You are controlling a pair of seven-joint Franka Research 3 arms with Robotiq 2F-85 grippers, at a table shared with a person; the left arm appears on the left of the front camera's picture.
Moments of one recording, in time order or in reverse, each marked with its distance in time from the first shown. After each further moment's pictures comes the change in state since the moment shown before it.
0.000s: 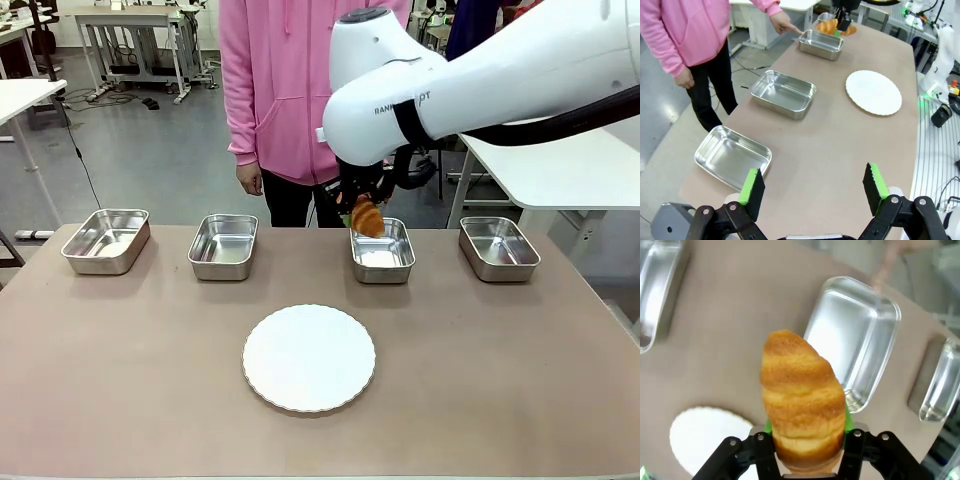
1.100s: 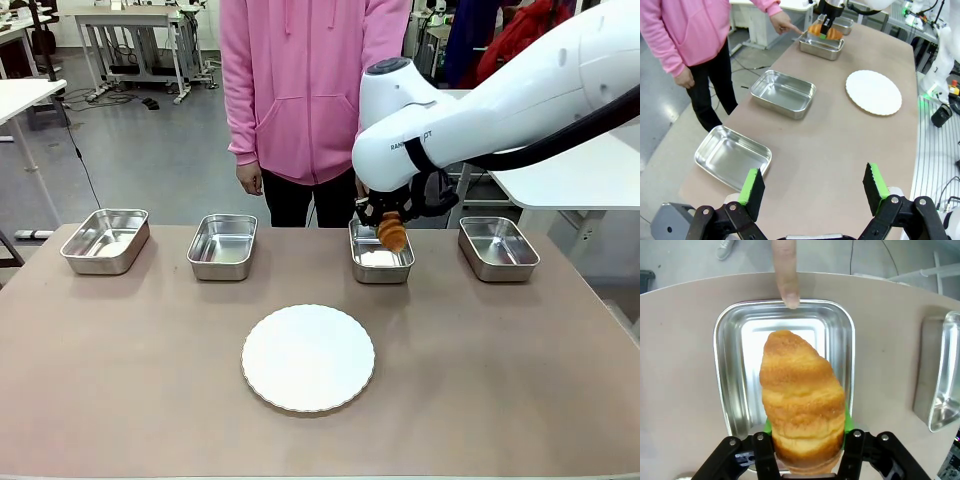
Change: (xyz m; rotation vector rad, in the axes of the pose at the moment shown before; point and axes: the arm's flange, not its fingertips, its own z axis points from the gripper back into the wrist) left arm 0.000 0.000 0.000 0.000 0.000 0.000; right arm 0.025 -0.061 -0.092 -0.043 0.043 -0.304
